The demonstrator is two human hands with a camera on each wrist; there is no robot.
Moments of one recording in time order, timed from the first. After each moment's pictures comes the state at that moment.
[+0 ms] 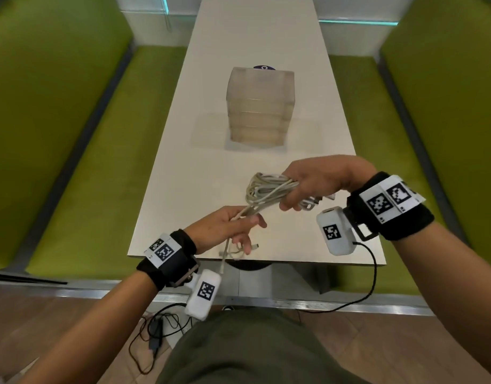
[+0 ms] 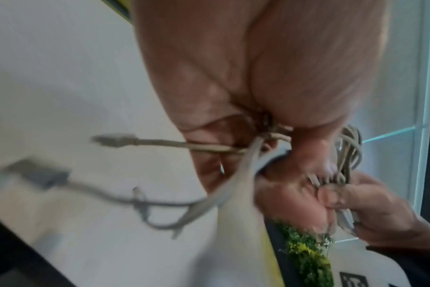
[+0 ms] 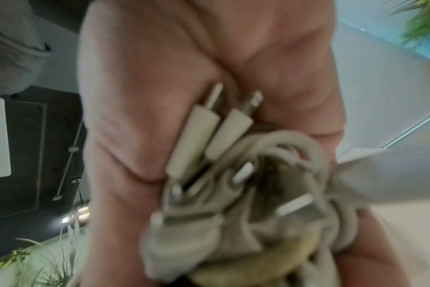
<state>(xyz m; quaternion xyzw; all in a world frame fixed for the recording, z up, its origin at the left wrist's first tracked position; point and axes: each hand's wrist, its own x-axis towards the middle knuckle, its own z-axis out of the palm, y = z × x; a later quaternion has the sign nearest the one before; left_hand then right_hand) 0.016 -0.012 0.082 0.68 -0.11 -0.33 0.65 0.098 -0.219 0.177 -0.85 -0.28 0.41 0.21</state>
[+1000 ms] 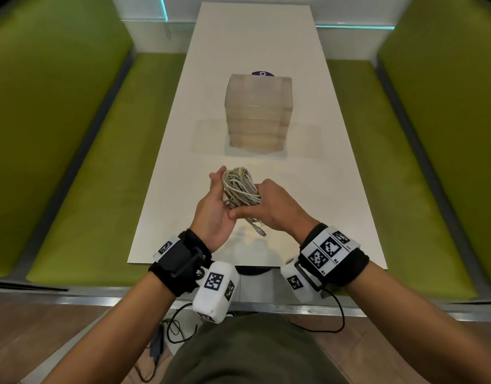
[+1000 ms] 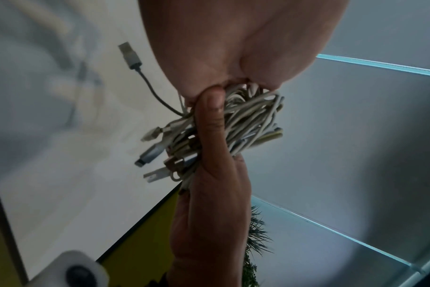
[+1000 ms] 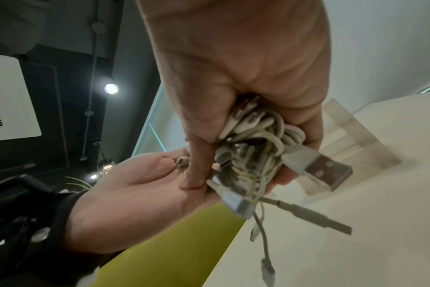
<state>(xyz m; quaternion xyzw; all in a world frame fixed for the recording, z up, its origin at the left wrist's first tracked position) 0.042 -0.035 0.097 0.41 0.20 -0.11 0.88 0.063 -0.164 0.113 -0.89 -0.11 0.20 0.39</state>
